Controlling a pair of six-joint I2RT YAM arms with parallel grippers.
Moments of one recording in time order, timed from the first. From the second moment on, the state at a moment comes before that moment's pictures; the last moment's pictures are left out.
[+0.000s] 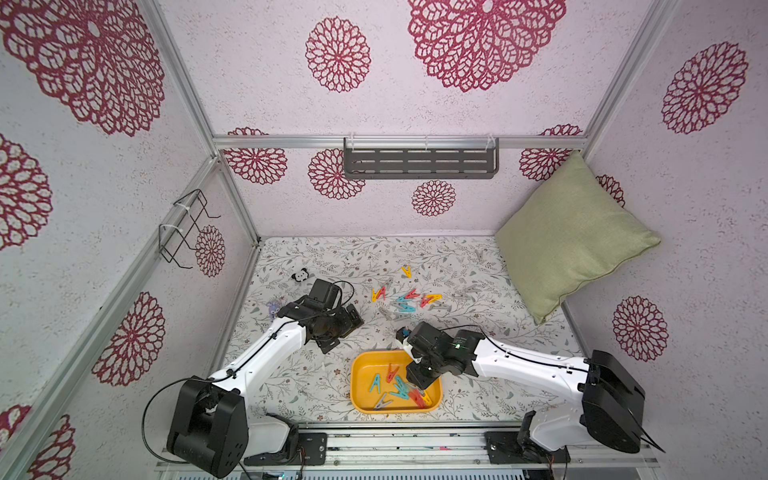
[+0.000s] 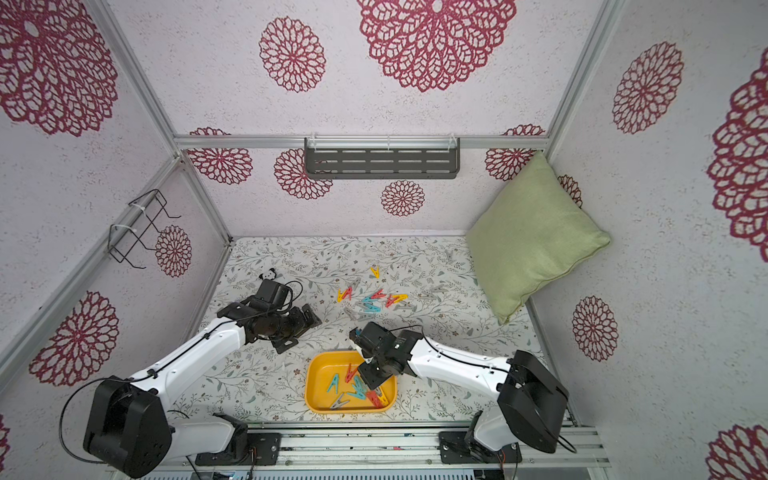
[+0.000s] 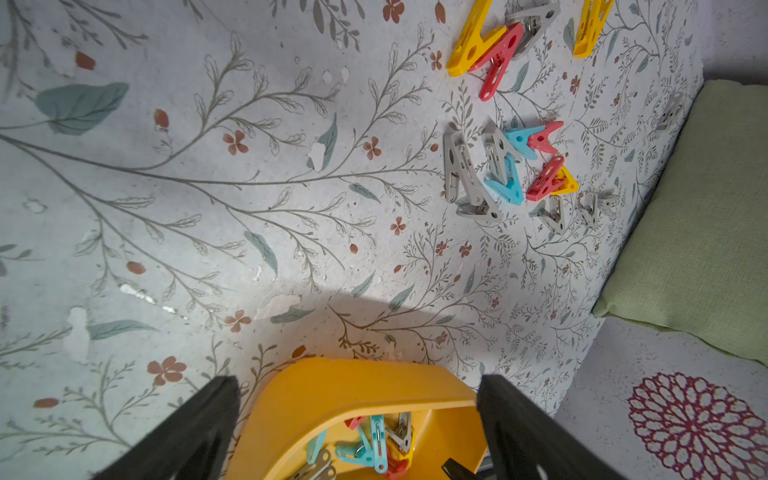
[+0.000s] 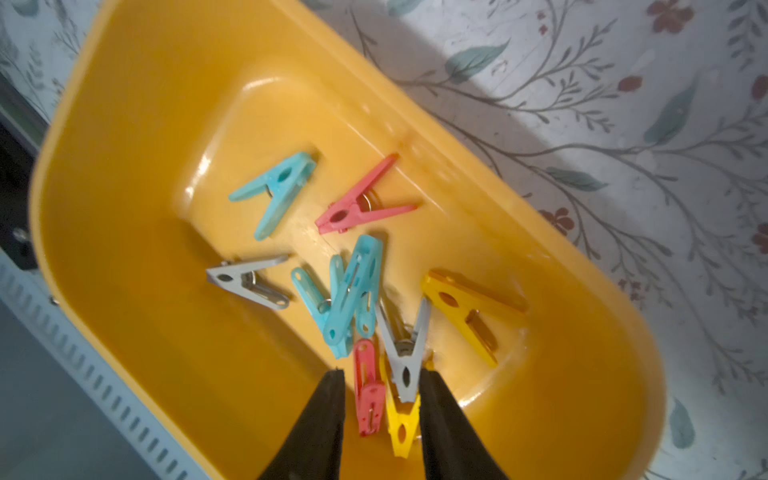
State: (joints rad) left arm -0.37 1.33 0.93 -0.69 0.23 -0.97; right arm 1.04 1.43 0.96 -0.66 -0.10 0.35
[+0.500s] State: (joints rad) left arm -0.39 1.52 1.24 -0.73 0.24 -0.92; right arm 0.61 1.51 1.20 -0.66 0.00 0.35
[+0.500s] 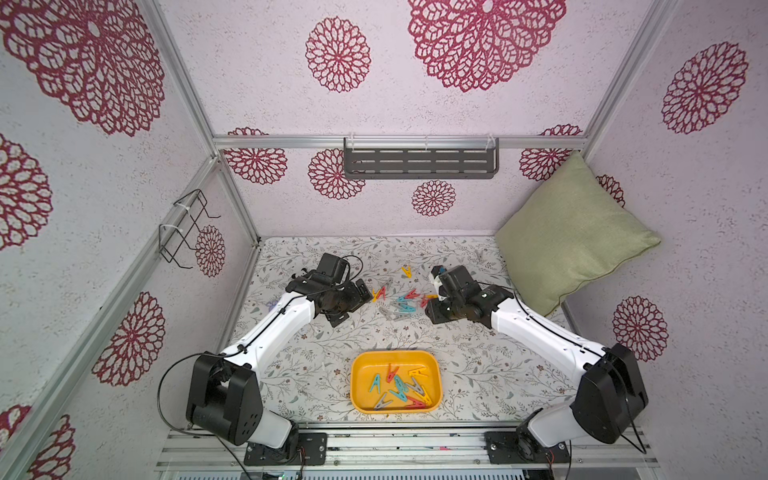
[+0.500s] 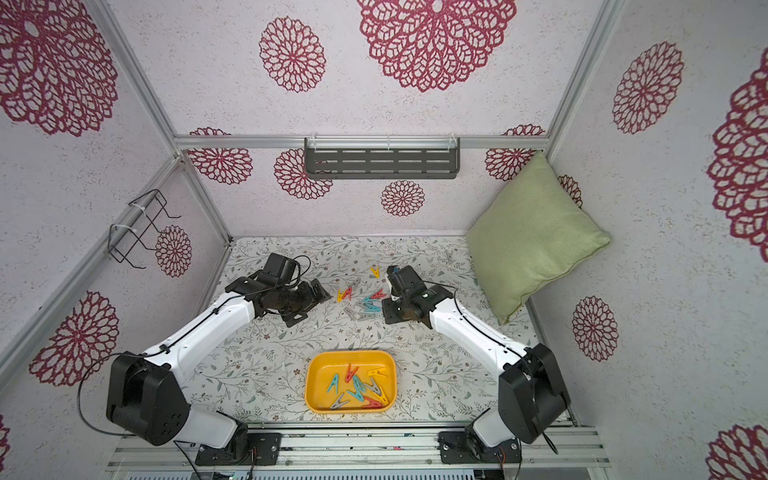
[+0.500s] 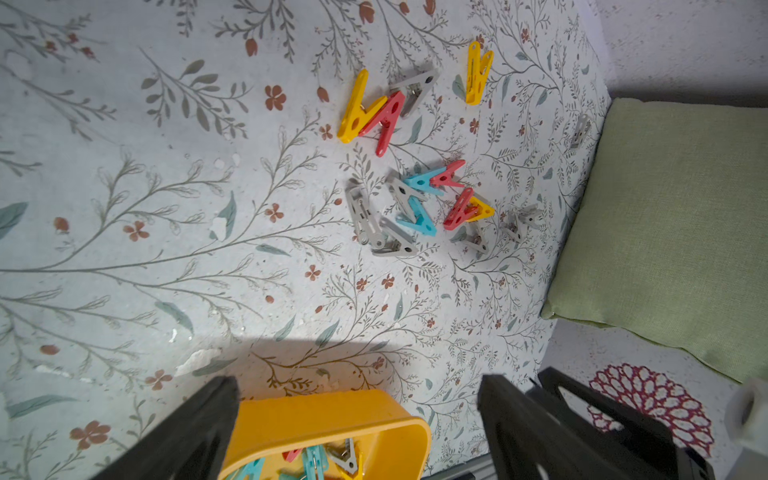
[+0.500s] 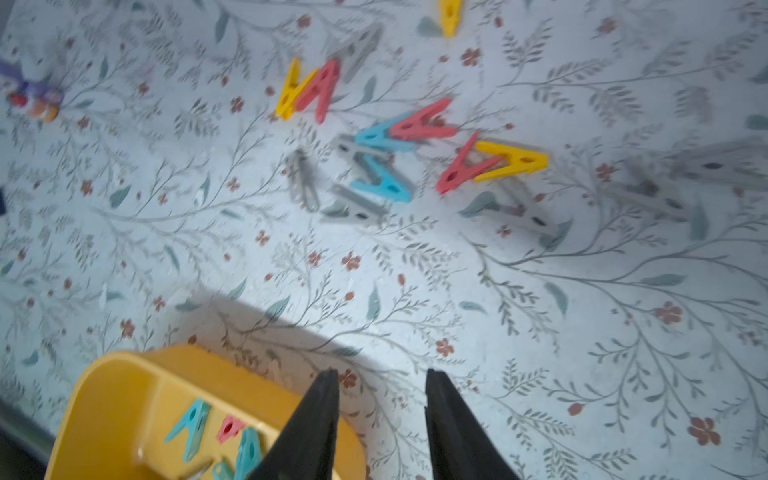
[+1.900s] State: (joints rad) left arm -0.30 1.93 1.76 -1.02 0.33 -0.59; right arm 0.11 2.24 1.76 -0.67 0.08 0.58
